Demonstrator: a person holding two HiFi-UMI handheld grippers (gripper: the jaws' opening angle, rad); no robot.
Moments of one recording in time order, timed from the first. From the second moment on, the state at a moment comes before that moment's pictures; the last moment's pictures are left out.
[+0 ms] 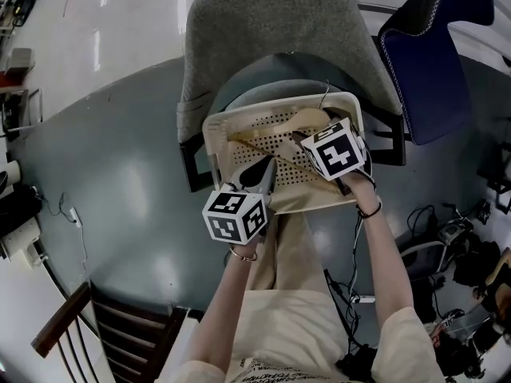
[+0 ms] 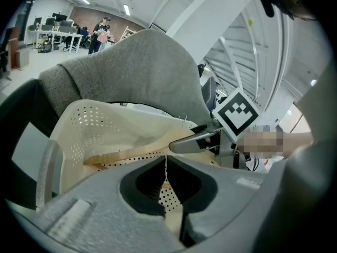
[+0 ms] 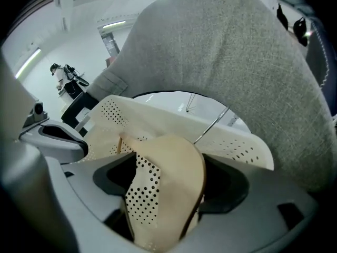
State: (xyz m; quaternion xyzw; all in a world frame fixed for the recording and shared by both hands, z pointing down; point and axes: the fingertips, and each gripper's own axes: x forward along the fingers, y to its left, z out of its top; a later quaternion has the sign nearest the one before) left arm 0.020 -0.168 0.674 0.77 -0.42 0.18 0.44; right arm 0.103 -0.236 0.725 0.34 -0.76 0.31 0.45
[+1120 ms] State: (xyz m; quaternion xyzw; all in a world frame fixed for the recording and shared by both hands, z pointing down) left arm 0.034 -0.185 0.581 0.83 -0.40 0.14 0.35; right arm 0.121 -0.232 0.625 0.43 -0.78 0.23 0.39
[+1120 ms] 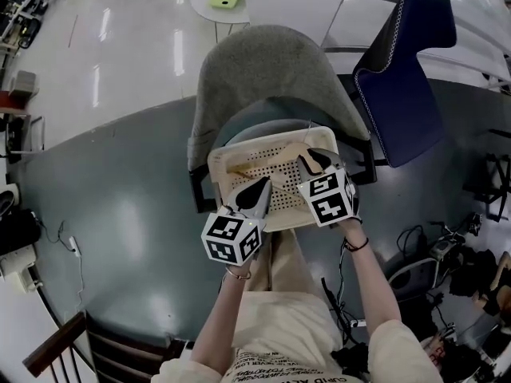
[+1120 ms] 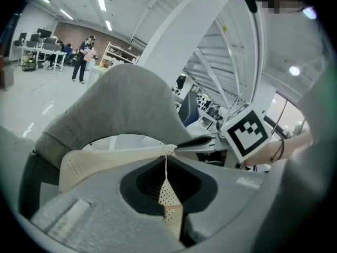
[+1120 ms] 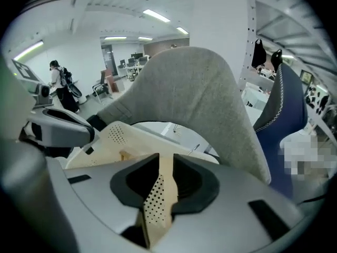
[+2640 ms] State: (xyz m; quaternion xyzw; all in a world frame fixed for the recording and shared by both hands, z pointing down) left arm 0.006 -0.178 0.330 0.92 -0.38 0.04 0.12; right arm 0.139 -0.182 0.333 0.49 -0.85 0.18 0.00
